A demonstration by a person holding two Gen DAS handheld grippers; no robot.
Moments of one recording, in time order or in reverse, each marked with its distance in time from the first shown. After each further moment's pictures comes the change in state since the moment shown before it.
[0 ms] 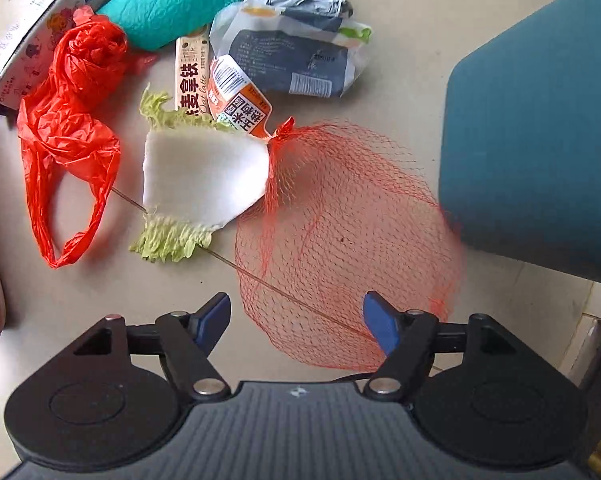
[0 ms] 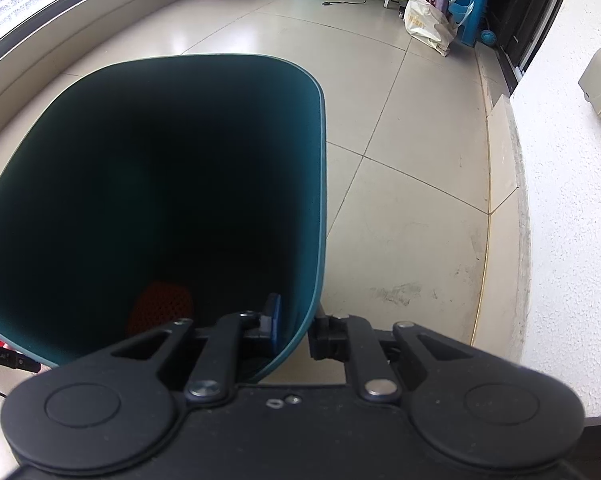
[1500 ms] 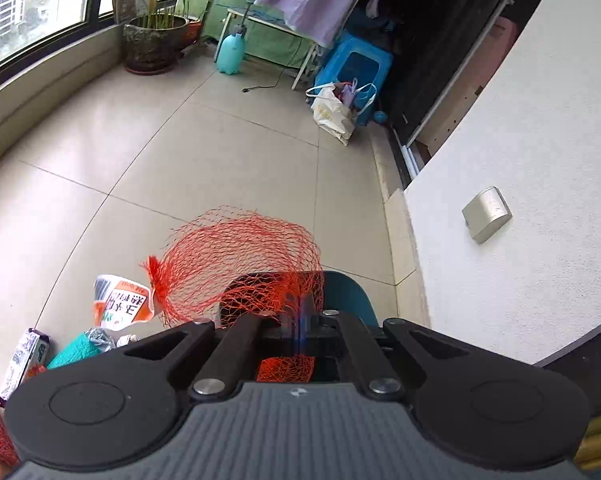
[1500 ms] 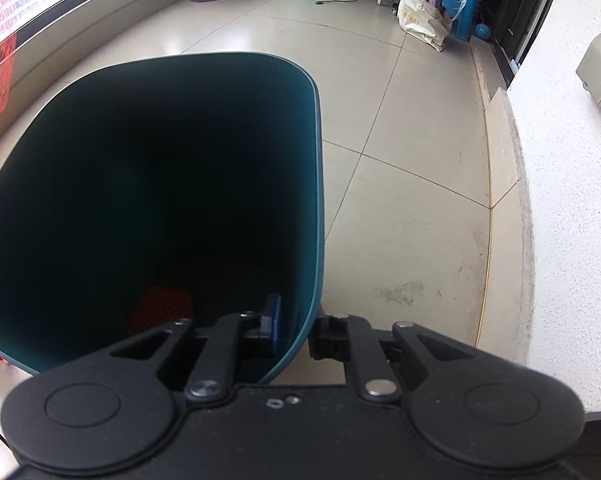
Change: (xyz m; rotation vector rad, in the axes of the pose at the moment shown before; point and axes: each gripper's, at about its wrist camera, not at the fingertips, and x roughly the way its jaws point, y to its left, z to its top) left arm -0.380 -0.164 -0.006 0.385 -0.666 -0.328; right arm 0.003 -0.009 -0.003 0.038 0.003 0.006
